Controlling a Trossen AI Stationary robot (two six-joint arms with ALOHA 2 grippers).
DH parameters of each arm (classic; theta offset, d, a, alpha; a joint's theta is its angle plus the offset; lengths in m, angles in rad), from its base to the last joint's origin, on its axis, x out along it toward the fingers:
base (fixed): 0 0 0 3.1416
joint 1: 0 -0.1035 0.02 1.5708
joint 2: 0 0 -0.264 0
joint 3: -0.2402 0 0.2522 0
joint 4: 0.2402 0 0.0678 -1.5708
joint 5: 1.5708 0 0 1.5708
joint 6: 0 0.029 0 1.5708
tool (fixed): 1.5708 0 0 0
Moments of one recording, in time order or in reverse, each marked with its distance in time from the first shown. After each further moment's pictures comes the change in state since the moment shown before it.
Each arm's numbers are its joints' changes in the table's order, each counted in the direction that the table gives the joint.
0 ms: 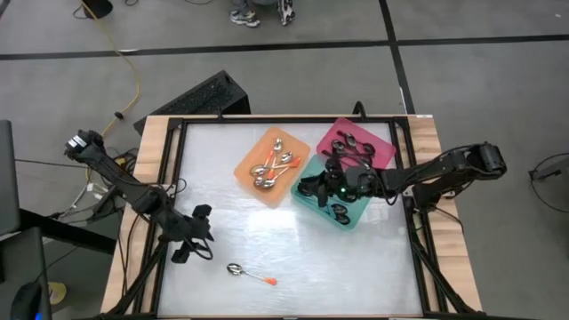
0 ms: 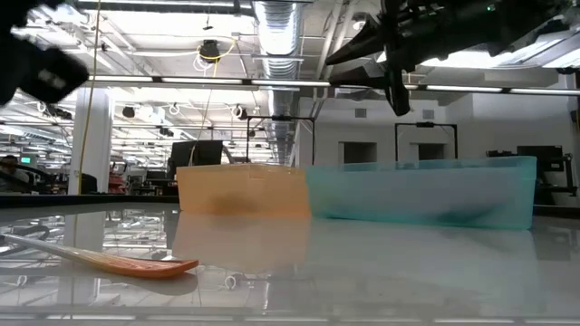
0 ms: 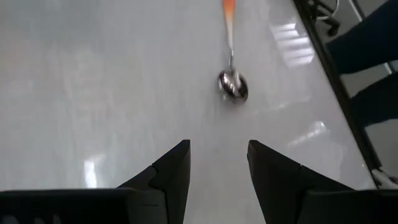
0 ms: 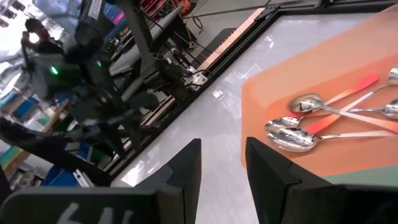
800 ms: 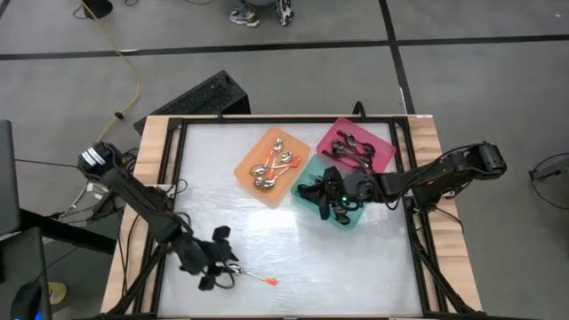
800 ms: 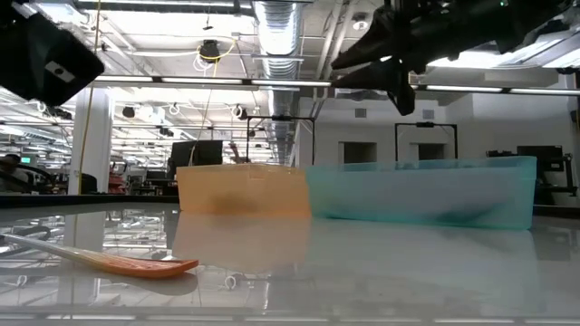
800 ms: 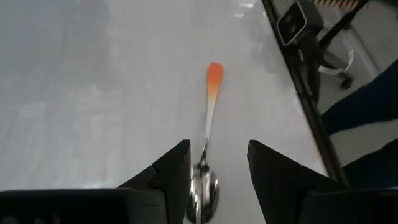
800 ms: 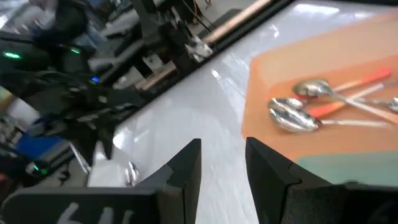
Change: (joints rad) left arm 0.105 0.458 -0.121 -0.426 -0.216 -0.149; right arm -0.054 0.003 0.000 0.068 -0.012 -0.135
